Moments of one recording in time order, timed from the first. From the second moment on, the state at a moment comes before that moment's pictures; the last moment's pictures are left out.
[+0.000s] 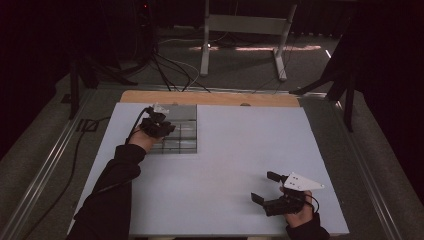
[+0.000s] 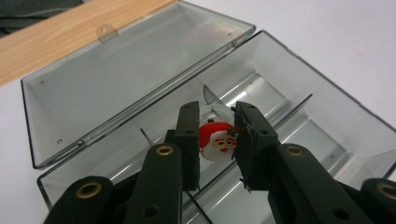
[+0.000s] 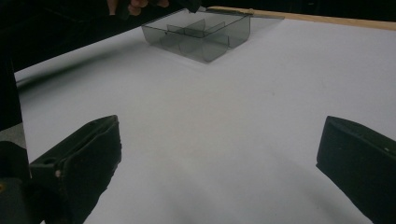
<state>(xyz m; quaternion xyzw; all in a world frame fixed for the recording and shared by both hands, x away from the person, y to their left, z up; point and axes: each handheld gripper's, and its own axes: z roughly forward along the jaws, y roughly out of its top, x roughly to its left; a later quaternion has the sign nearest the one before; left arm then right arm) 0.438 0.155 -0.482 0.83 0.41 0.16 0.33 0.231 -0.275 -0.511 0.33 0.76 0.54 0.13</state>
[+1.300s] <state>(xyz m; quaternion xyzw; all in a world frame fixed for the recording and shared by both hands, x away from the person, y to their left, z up) 0.452 0.144 -0.486 0.84 0.43 0.17 0.30 0.232 -0.276 -0.511 0.33 0.76 0.54 0.13</state>
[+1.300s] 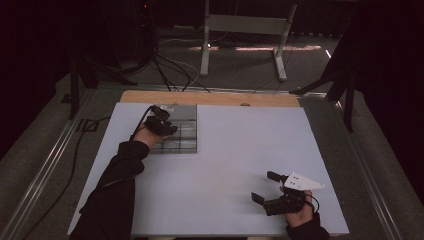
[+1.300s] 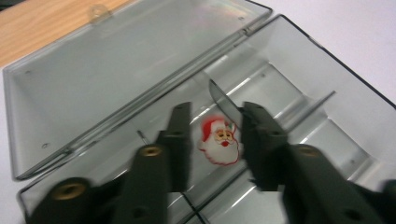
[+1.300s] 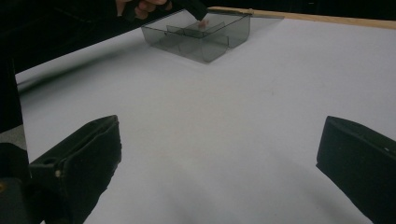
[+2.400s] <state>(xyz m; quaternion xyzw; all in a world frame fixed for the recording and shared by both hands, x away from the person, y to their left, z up) 0.417 0.173 -0.459 0.81 0.43 0.12 0.38 0.232 -0.276 -0.511 0.33 0.76 0.54 0.13</state>
